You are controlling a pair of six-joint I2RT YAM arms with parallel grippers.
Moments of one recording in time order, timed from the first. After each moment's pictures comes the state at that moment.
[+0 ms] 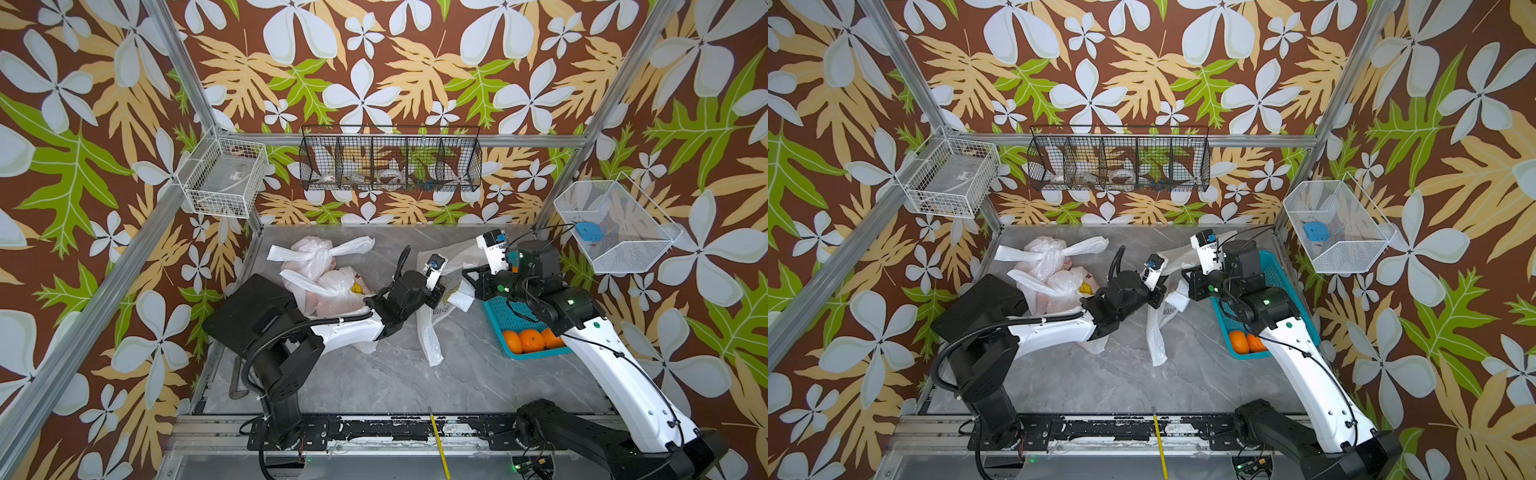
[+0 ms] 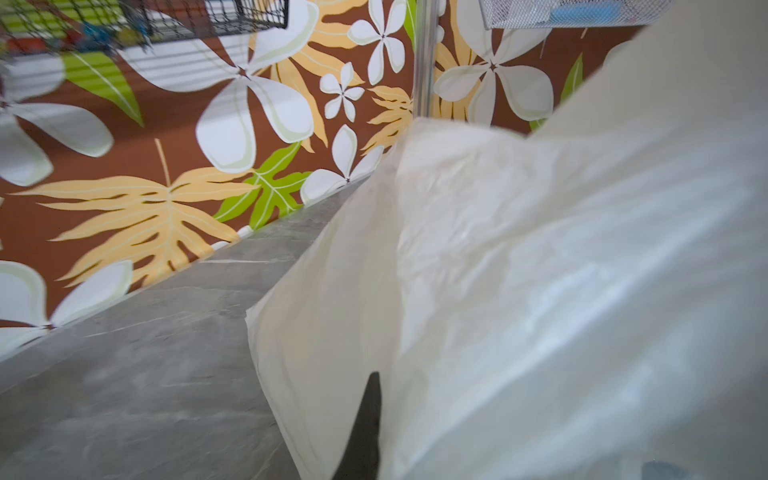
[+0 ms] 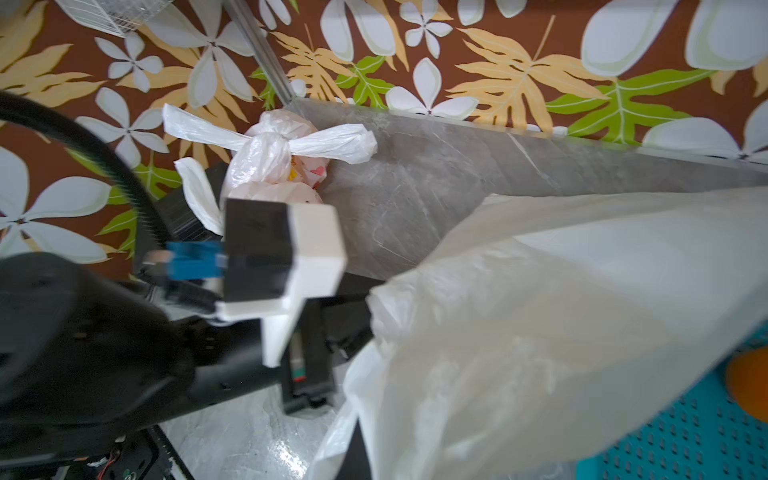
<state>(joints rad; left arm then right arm) -0.89 1.71 1.13 0.36 -0.21 -0.01 0.30 1.10 1.20 -0.67 -0.30 0.10</state>
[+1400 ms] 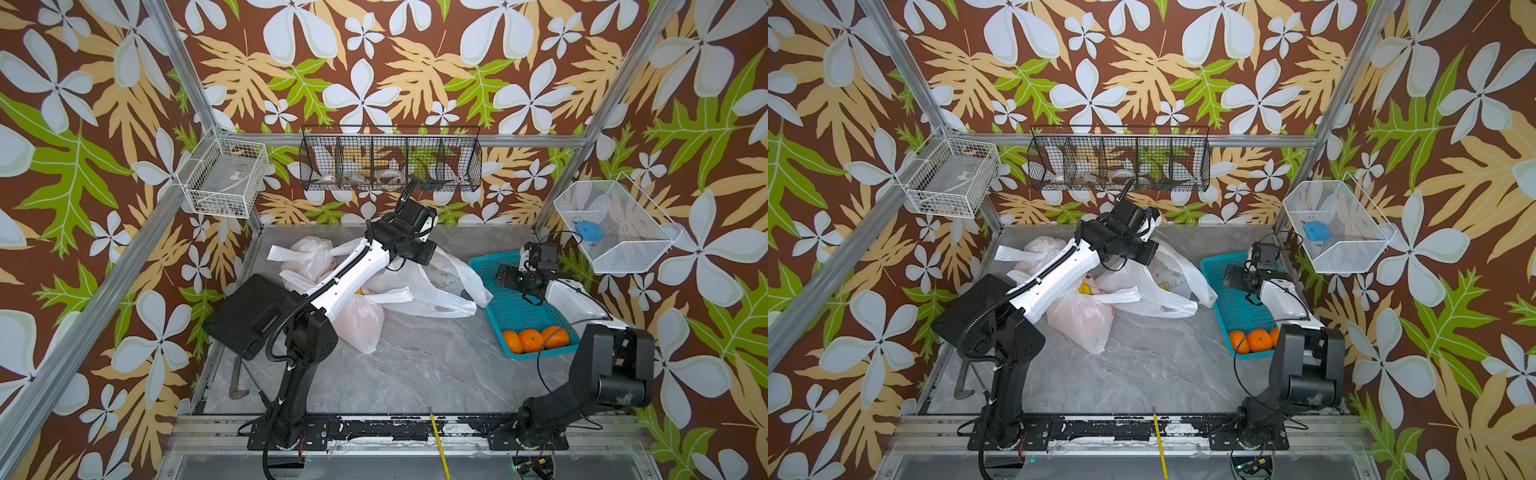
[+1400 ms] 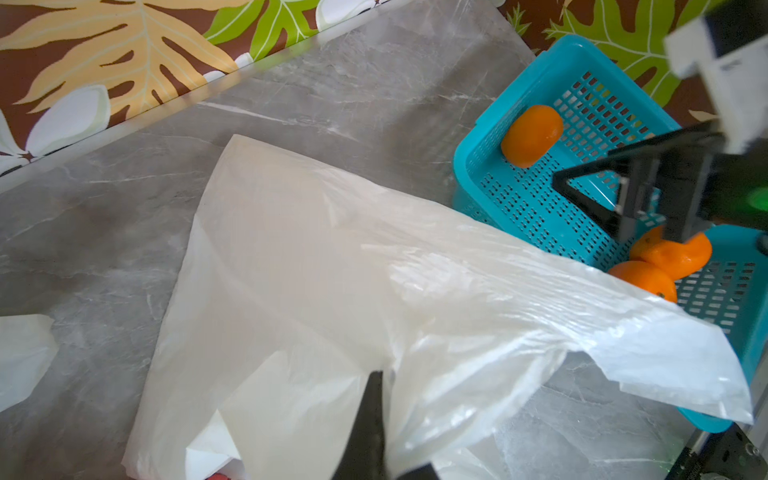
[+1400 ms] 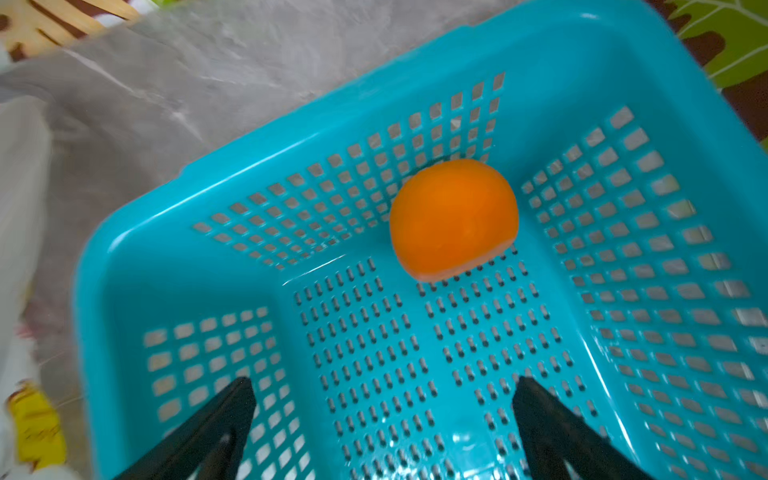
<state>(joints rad) -0.69 2.10 2.22 -0.94 0.08 -0.16 -0.13 1.63 1.11 -0.40 -0.01 0.16</state>
